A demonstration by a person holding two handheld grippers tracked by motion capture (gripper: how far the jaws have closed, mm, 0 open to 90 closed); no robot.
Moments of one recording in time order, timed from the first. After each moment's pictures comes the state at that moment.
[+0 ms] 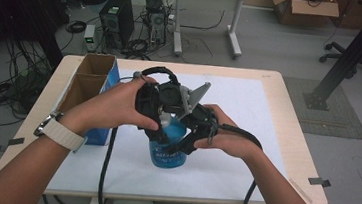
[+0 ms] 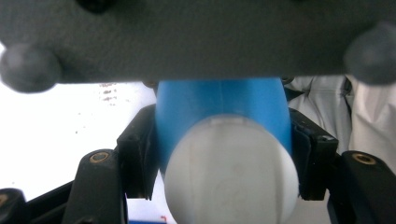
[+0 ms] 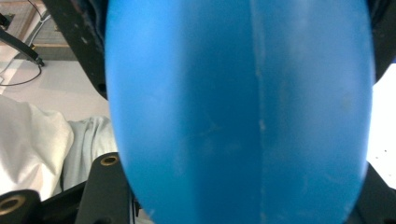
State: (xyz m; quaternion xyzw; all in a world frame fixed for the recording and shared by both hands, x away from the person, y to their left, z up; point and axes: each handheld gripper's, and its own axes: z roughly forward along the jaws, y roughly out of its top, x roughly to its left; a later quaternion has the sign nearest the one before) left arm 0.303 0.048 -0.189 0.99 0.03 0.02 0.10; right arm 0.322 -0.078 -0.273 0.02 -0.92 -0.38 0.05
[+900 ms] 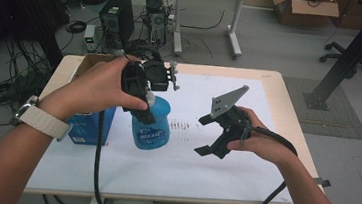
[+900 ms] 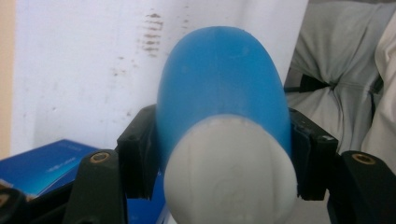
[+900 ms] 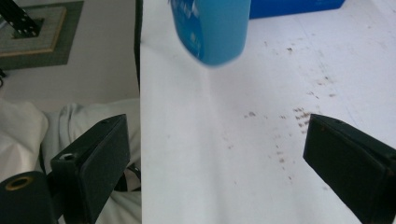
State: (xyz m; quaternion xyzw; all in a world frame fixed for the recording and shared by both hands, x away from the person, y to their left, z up) left arm 0.319 0.078 -0.147 0.99 0.14 0.07 0.06; right arm 0.332 -0.154 -0.278 -0.06 -0.92 -0.38 0.00
